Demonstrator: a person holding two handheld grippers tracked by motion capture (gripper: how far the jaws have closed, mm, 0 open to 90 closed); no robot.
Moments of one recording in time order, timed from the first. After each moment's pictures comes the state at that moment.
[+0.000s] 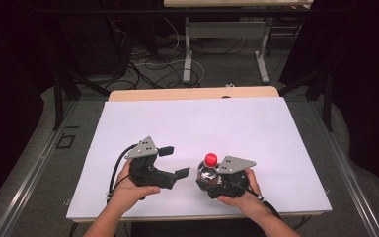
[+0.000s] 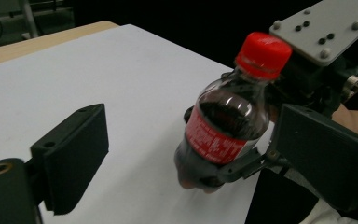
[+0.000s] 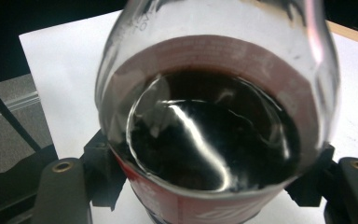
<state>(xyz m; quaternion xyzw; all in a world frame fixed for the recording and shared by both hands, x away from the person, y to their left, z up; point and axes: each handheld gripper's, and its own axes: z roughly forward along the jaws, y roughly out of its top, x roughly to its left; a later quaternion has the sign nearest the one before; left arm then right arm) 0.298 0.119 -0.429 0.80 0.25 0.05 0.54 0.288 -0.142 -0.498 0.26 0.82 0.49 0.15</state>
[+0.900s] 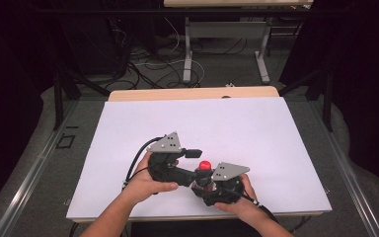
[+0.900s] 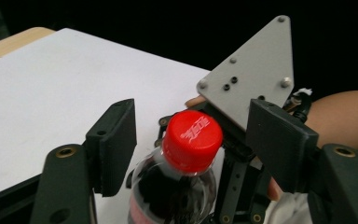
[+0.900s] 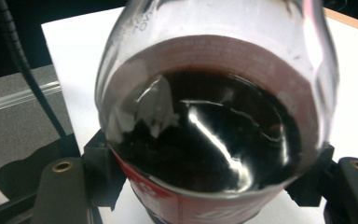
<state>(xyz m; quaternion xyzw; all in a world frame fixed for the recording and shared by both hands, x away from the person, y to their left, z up) 0.300 0.075 -0.405 0.83 0.16 -0.01 0.54 0.278 -0.131 -0.507 0.23 0.83 0.49 0.13</state>
